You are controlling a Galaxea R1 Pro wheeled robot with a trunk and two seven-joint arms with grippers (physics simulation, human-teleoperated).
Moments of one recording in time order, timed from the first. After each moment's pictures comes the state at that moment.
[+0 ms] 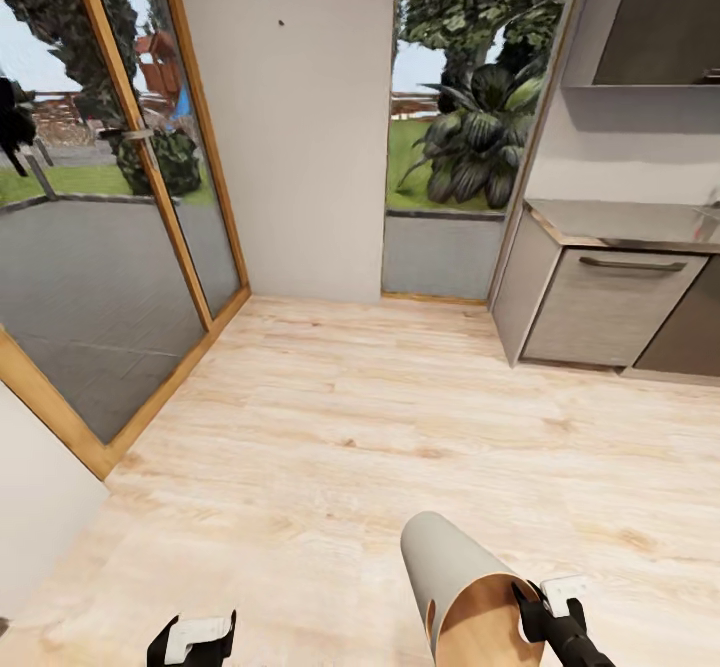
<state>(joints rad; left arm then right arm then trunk) -0.03 0.01 0.08 -0.83 -0.01 -0.26 0.01 -0.33 -0.17 -0.08 -0.37 0.07 -0.41 0.17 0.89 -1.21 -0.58</state>
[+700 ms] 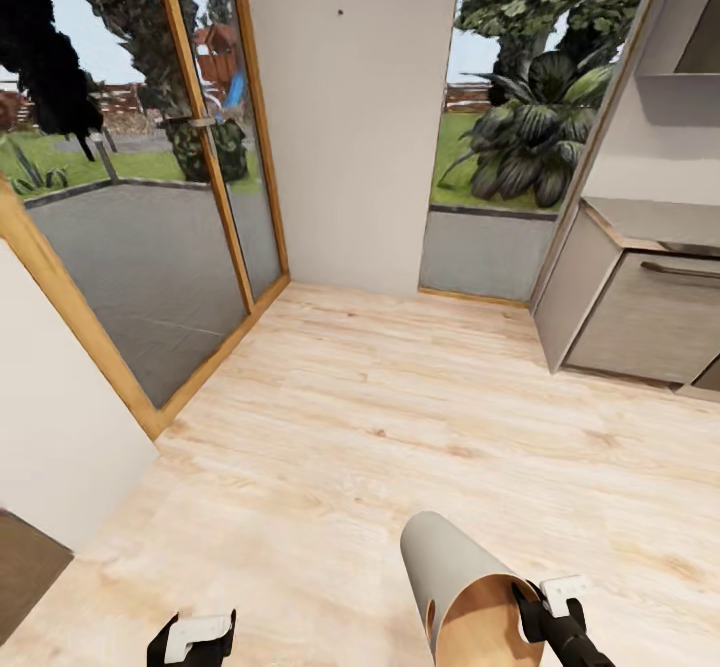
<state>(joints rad) -0.03 0.01 0.08 -0.84 -0.01 -0.26 0.01 -0.33 -0.17 -0.08 -0.37 0.07 -0.41 0.17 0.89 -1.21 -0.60</state>
